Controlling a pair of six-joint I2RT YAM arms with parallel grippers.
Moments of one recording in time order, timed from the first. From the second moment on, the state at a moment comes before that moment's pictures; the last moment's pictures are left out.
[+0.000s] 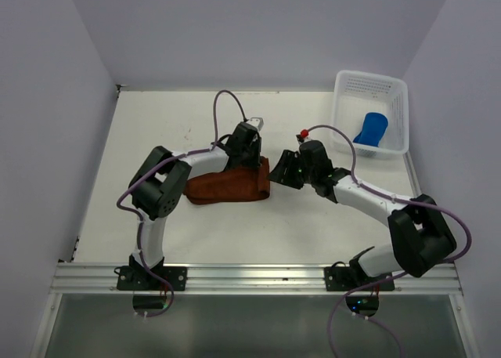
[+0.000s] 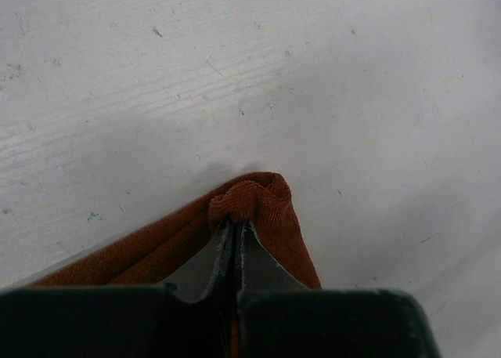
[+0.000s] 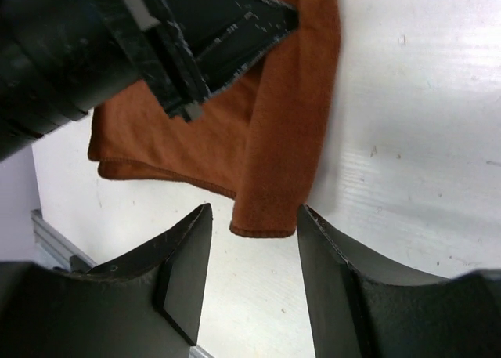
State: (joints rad) left arm -0.63 2.03 1.30 -0.05 0.02 -0.46; right arm 0.55 1.42 0.79 -0.04 -0.16 0.77
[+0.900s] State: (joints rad) left arm -0.62 2.01 1.27 -0.04 0.02 -0.46; right arm 0.53 1.68 0.73 0.18 -0.31 0.83
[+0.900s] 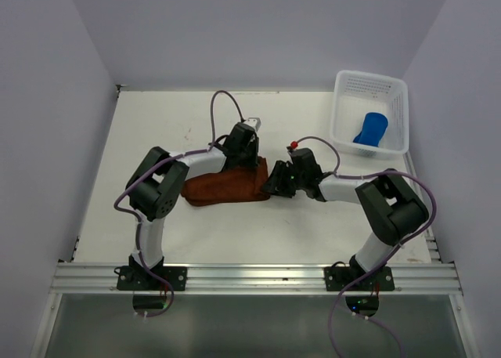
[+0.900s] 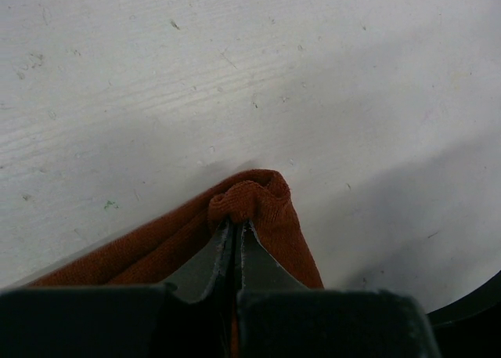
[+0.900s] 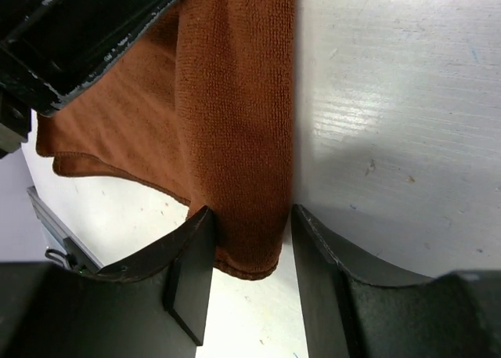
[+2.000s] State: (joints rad) left arm -0.60 1.96 1.24 -0.04 0.07 -0.47; right arm 0.74 1.63 0.85 -0.20 0.23 0.50
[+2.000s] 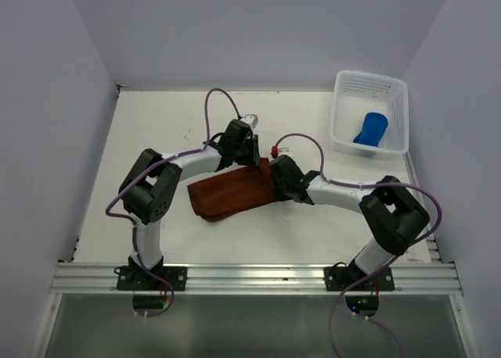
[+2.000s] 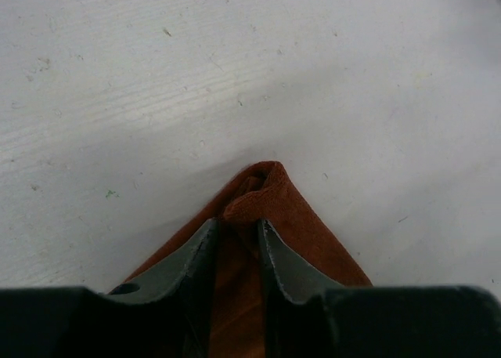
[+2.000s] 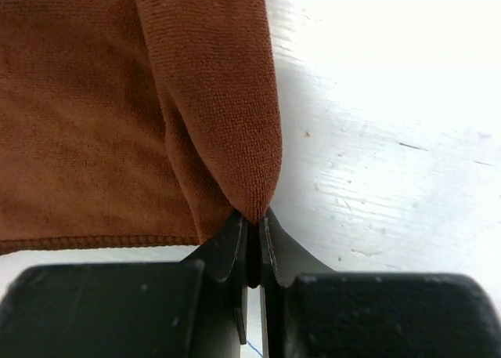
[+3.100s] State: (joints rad) left arm -0.56 1.85 1.23 -0.01 0.26 -0.54; right arm 1.02 1.75 1.07 -0.47 0.67 0.35
